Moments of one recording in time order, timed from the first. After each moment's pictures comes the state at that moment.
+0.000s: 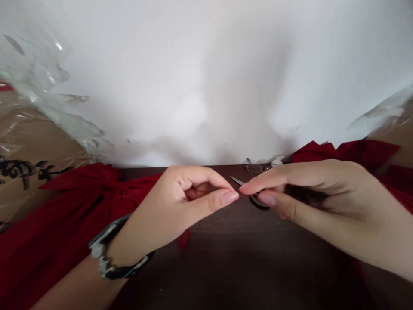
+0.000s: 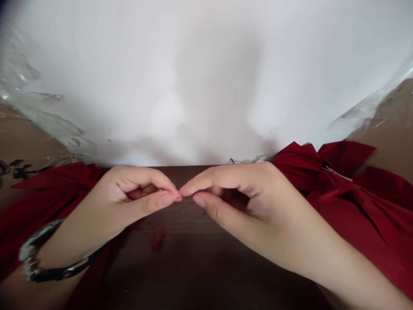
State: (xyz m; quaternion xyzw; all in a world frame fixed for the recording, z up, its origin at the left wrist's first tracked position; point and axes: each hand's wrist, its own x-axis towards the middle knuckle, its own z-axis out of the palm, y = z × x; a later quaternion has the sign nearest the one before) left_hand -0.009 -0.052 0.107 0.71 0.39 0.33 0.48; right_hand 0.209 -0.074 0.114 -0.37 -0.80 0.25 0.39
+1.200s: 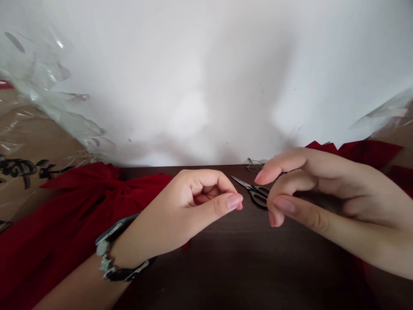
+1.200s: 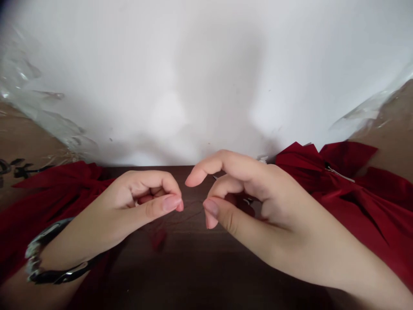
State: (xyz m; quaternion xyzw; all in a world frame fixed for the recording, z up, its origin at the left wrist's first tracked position) left_hand -0.008 -0.053 0.107 0.71 0.38 0.28 0.52; right_hand 0.216 -0.077 0.113 -0.36 -0.83 0.27 0.34
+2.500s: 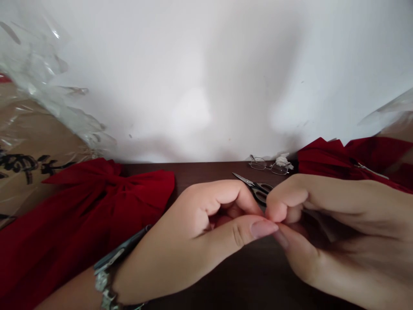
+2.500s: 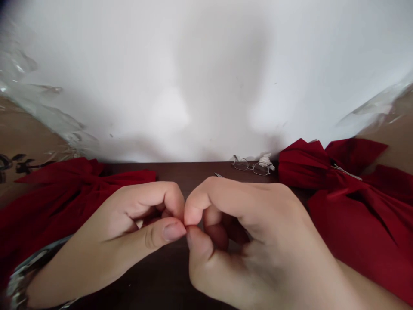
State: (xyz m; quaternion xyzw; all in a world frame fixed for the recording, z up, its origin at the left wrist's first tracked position) left_hand 0.004 -0.075 0.109 0.70 0.34 0.30 0.56; right_hand 0.187 -0.097 0.103 -0.39 -0.79 0.20 0.43
